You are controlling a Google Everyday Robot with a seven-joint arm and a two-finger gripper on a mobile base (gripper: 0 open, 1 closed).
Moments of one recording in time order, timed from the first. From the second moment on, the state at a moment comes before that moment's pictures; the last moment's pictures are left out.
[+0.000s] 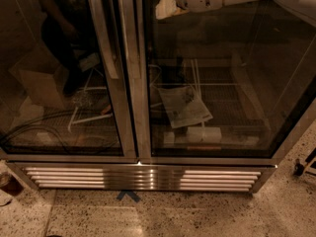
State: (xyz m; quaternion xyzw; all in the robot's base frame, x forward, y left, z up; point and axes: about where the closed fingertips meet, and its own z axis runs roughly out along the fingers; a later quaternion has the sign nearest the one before) arm 0.549 0.033 1.092 -0.74 -0.26 -0.34 0.52
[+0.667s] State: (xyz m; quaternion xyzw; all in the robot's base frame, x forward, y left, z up) arm 0.532 0.063 1.084 -0.73 -0.26 -0.38 0.50
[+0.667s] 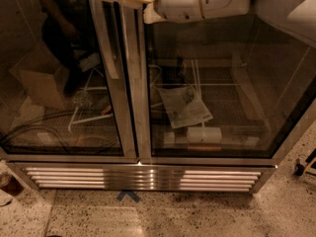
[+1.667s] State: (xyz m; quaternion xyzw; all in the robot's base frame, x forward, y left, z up) arm 0.533 0.087 1.081 -0.74 -0.22 -0.49 0.39
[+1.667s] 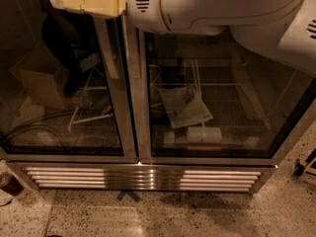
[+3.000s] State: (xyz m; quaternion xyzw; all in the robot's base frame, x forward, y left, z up) arm 0.538 0.097 1.069 -0.75 -0.22 -0.48 0.39
